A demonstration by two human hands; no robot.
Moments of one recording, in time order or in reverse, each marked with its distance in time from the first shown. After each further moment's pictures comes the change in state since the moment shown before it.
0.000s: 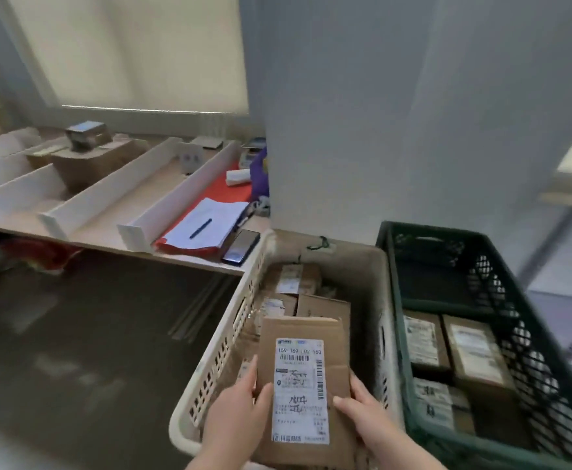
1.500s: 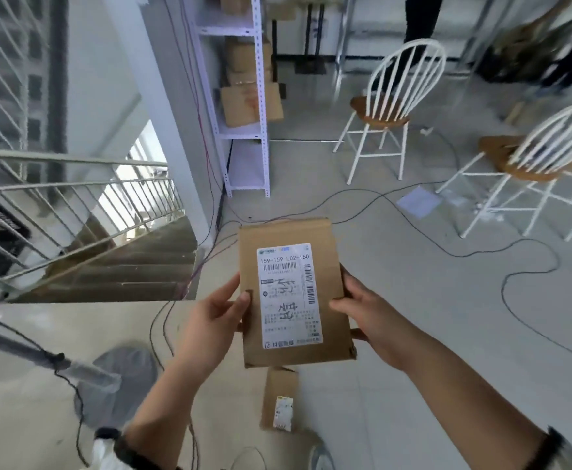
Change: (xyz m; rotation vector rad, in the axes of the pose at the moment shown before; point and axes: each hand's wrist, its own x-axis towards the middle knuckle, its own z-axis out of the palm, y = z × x) left_hand -0.944 -0.078 0.222 -0.731 2.438 -1.496; right_hand -0.735 0.470 0.382 -1.589 -2.664 -0.081
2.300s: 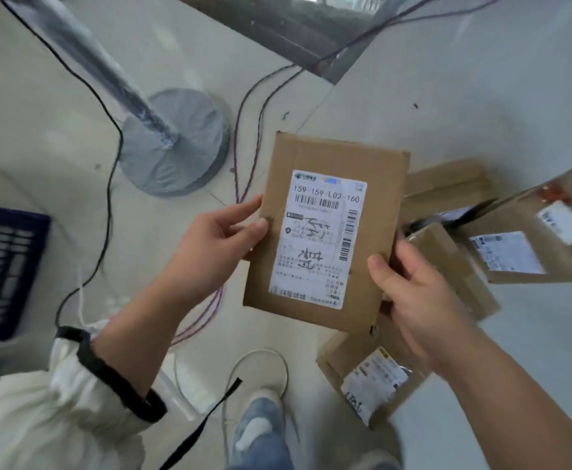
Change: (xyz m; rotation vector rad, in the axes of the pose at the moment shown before) left_hand 0.125 -0.622 -0.006 -0.106 0.467 -0.348; right_hand 0.428 0.540 0.166 0.098 -0.438 0.170
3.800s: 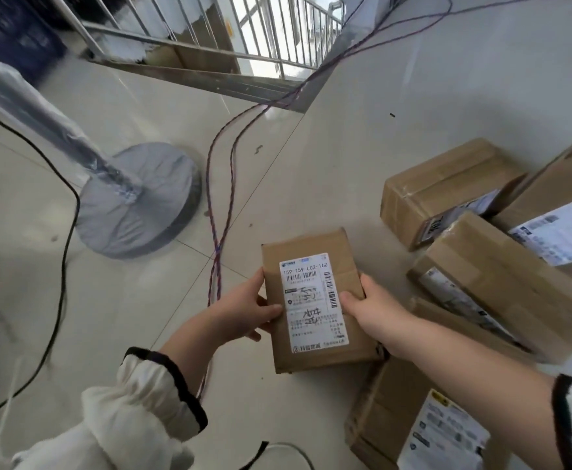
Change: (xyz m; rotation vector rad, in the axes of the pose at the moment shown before) left_hand 0.109 -0.171 0.031 0.552 -0.378 -0.276; right_hand 0.138 0.139 0.002 -0.399 0.171 0.170
